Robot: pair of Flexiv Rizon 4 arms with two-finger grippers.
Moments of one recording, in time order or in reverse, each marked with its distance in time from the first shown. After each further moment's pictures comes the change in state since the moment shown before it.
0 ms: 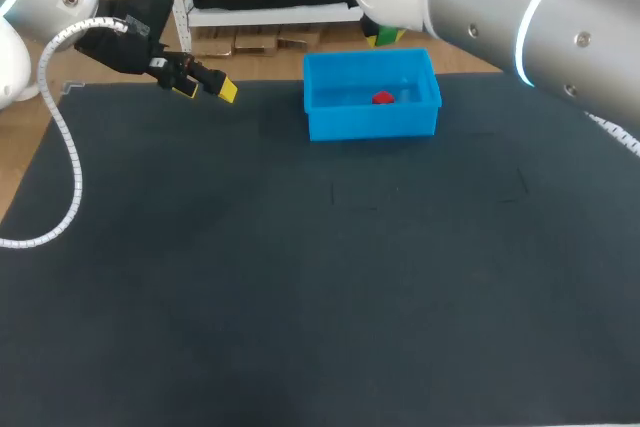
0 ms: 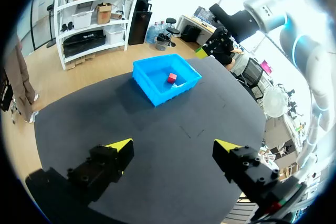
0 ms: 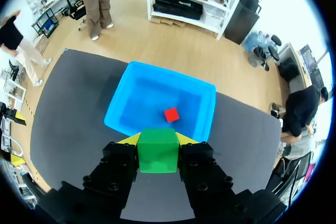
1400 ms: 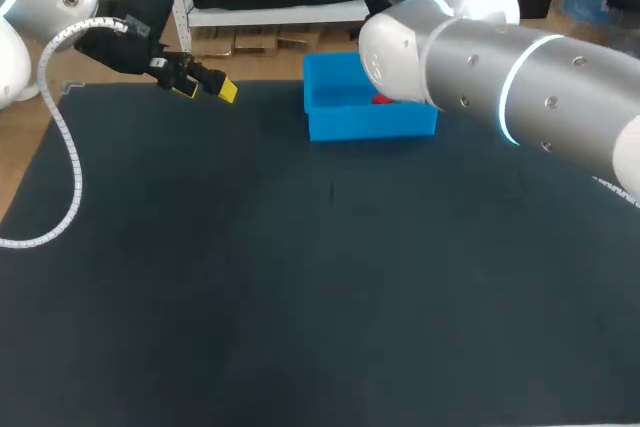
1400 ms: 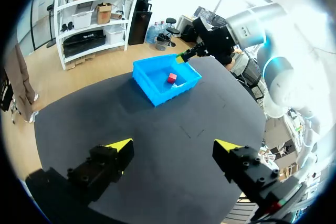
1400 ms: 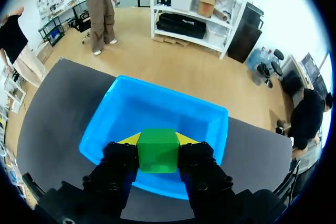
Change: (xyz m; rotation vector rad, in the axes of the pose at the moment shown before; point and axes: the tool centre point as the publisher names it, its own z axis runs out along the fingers) left arm 0.000 0.000 0.000 0.000 0.000 0.000; right arm -0.028 -0.017 0.078 -0.013 -0.188 -0.037
